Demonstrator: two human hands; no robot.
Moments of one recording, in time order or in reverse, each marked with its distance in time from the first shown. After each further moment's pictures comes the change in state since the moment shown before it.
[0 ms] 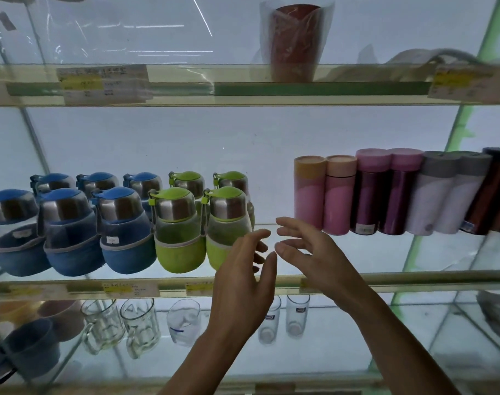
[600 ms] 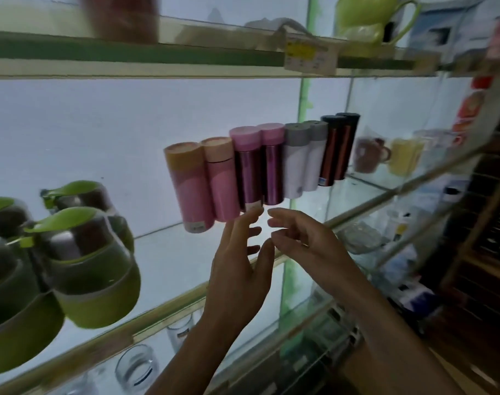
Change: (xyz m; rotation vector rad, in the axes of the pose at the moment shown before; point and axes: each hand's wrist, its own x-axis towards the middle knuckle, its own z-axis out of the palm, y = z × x) left_hand 0.021 0.041 0.098 -0.499 -0.425 0.150; right_hand -0.070 0.017 -0.080 -0.057 0.437 0.179
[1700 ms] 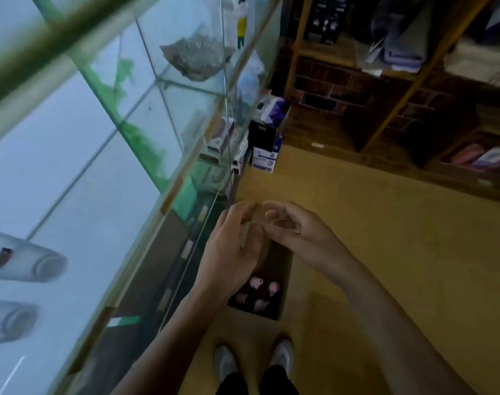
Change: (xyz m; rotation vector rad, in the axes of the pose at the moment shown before) left_hand -0.165 -0.115 0.174 -0.088 -0.965 -0.235; right_hand -0.223 0.182 -0.021 -0.041 0.415 0.848
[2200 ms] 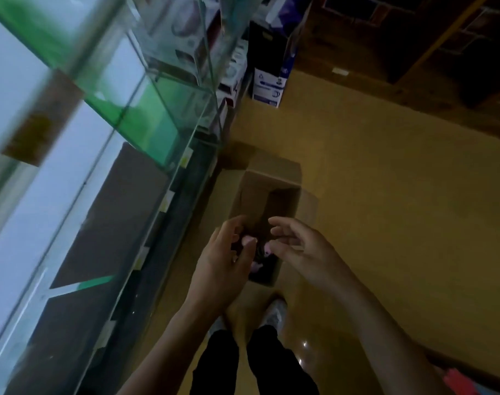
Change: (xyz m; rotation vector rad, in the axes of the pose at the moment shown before) left_hand 0.003 -0.153 0.142 -0.061 -0.150 -0.355; right_hand 0.068 0.212 0.028 0.059 -0.118 0.281
